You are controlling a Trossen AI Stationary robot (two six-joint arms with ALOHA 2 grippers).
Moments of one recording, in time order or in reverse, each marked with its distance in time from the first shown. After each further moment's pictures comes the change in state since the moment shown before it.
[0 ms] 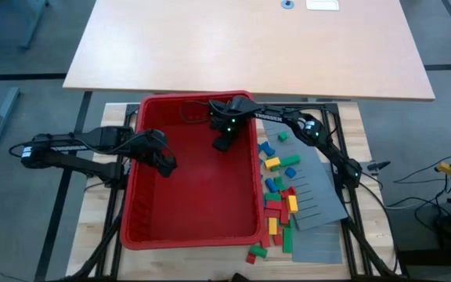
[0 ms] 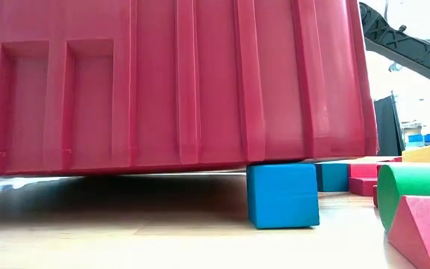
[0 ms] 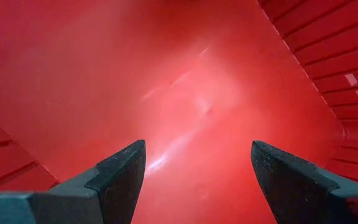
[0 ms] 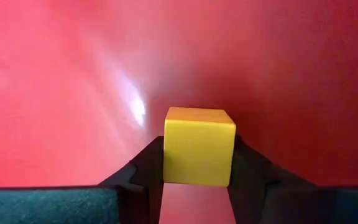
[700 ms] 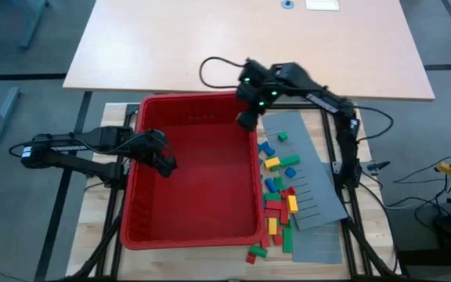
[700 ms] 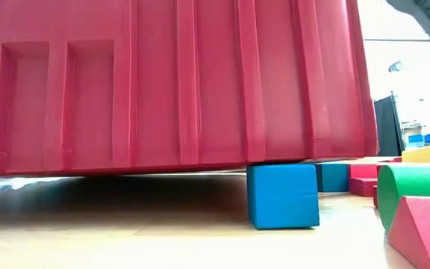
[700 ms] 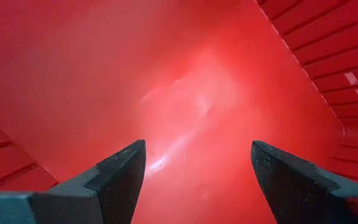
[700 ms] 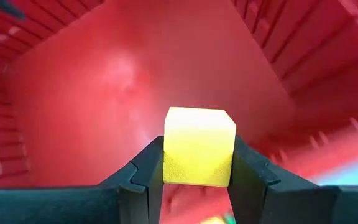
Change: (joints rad) left arm 0.000 0.000 0.000 0.002 -0.001 0.006; right arm -0.011 -0.366 0.181 -0.250 -0.023 -0.009
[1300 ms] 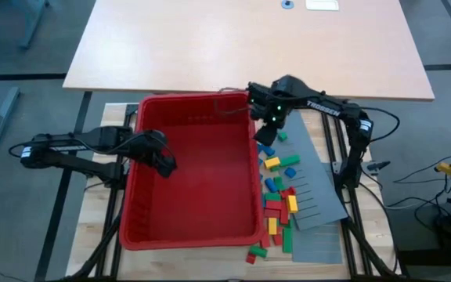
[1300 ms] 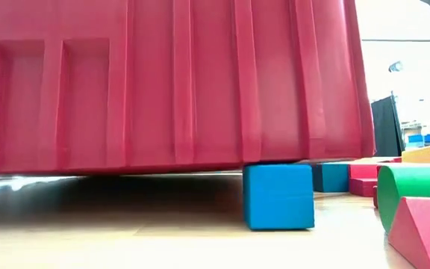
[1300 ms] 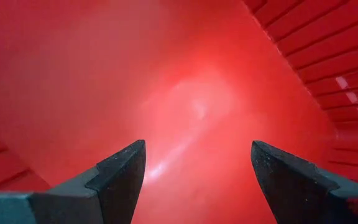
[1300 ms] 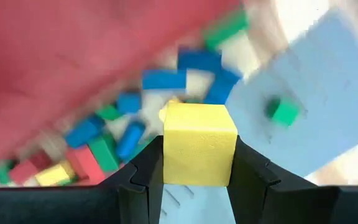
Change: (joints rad) left arm 0.000 -0.001 0.002 0.008 0.005 -0.001; right arm 0.003 -0.176 -0.308 -0.181 0.105 0.001
